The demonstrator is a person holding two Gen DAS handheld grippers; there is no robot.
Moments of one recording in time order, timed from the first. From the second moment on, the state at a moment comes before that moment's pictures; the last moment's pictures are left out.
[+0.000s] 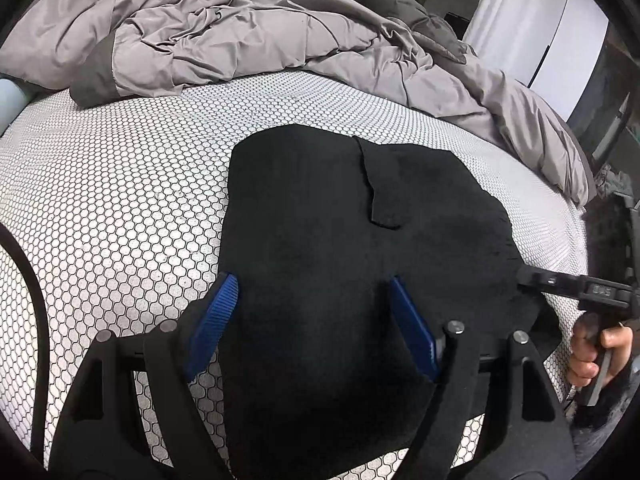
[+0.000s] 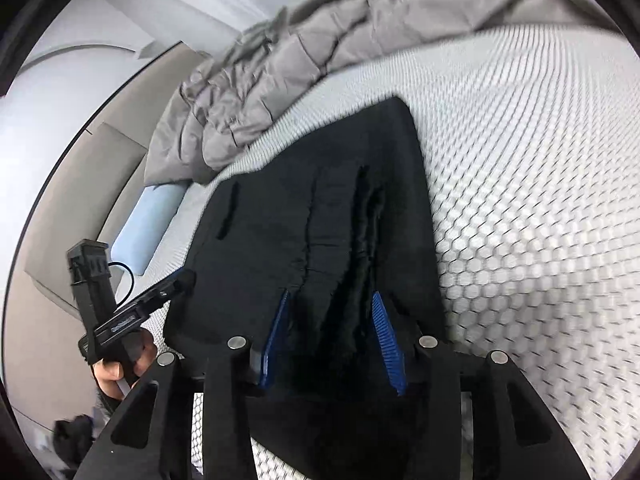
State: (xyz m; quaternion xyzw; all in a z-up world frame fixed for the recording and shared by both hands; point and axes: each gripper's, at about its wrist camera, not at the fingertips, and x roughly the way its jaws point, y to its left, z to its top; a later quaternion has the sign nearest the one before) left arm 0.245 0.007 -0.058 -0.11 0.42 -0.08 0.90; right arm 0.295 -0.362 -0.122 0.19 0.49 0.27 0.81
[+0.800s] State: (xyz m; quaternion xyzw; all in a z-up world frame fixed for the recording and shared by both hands) left arm 0.211 -0.014 -0.015 -0.06 0.34 -0.15 0.93; right arm 0.238 -0.344 -0.050 0.05 0.37 0.26 0.89
